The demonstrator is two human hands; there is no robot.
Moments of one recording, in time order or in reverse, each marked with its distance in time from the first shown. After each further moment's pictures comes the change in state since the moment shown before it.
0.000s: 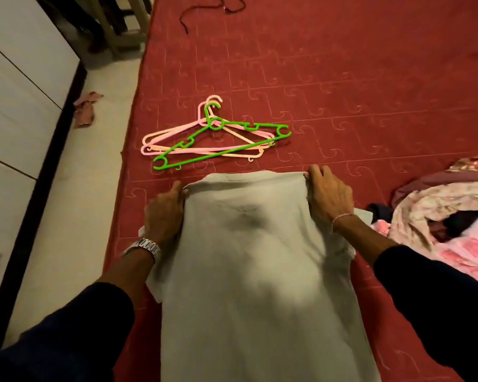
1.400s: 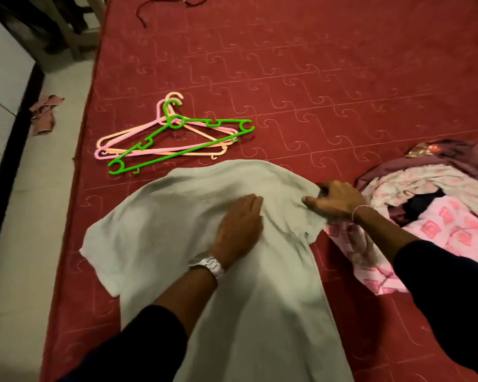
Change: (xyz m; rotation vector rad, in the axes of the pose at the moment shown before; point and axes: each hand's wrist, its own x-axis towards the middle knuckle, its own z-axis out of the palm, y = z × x) left_hand -0.029 0.194 0.093 -0.121 -0.173 0.466; right_hand -0.007 0.110 -0.011 0.118 -0.469 0.241
